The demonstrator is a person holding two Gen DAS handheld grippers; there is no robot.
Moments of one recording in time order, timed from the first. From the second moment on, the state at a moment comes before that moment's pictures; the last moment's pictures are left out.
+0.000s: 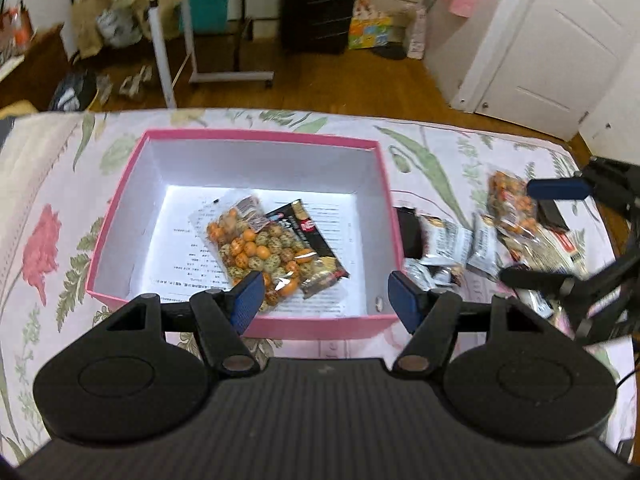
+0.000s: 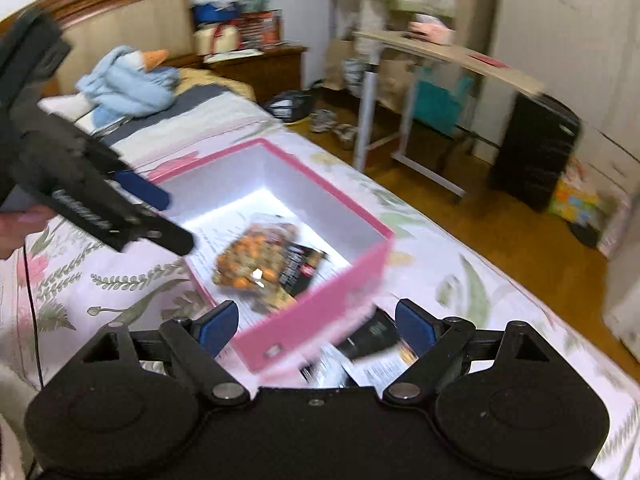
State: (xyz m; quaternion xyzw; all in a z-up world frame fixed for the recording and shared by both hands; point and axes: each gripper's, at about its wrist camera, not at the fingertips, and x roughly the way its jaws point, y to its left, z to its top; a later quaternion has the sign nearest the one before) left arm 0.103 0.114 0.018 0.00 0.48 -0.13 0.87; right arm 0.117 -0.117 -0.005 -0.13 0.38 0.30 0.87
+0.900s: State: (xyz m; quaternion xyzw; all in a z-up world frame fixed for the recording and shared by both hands) left arm 0.071 -0.051 -0.111 0.03 0.47 -0.13 0.87; right arm 0.051 -0.232 -0.150 0.01 0.36 0.10 0.93
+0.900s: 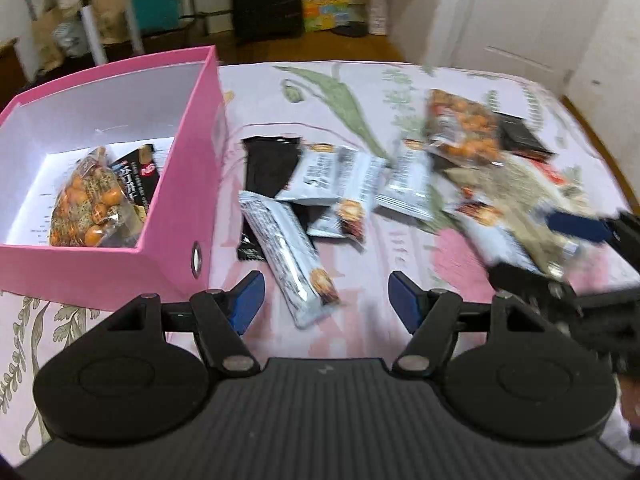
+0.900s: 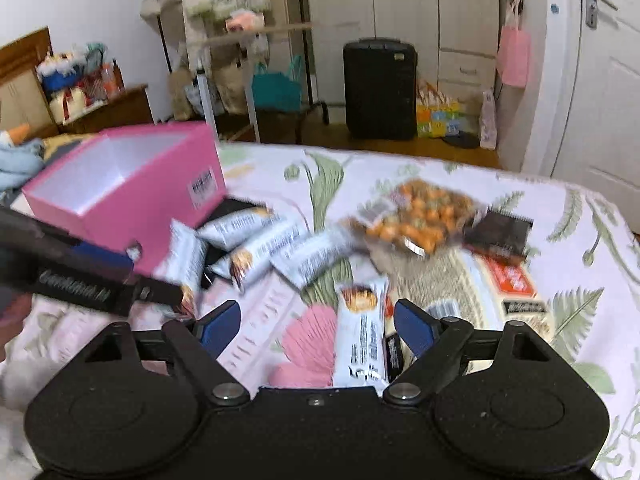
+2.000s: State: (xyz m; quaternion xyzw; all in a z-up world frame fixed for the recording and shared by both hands) left arm 0.062 -0.034 -0.134 0.05 0.51 -0.11 0.85; right arm 0.025 -0.219 -0.166 0.06 0.44 0.05 0.89
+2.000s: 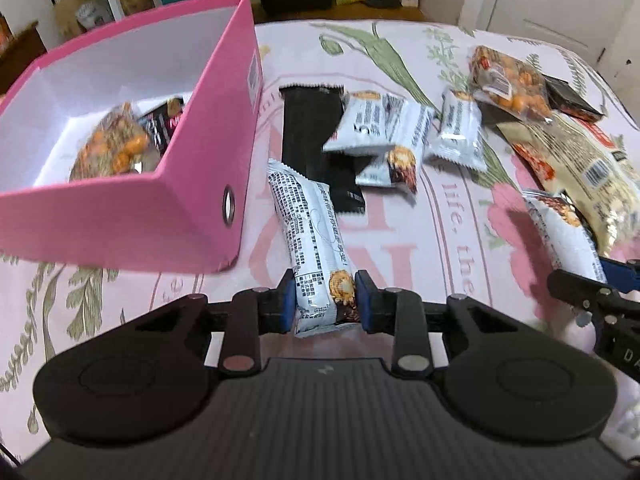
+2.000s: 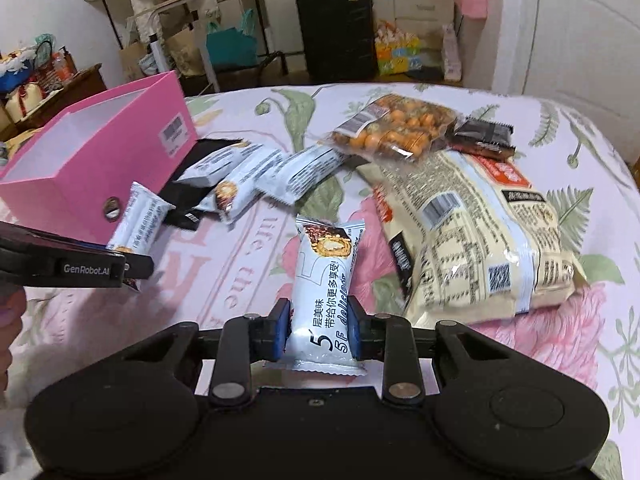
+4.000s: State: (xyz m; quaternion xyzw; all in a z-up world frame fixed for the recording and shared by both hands) left arm 0.216 0.158 -0.053 0.04 0.61 -0.05 0.79; right arm 0.213 -0.005 -0.095 -0.13 0.39 0.28 0.86
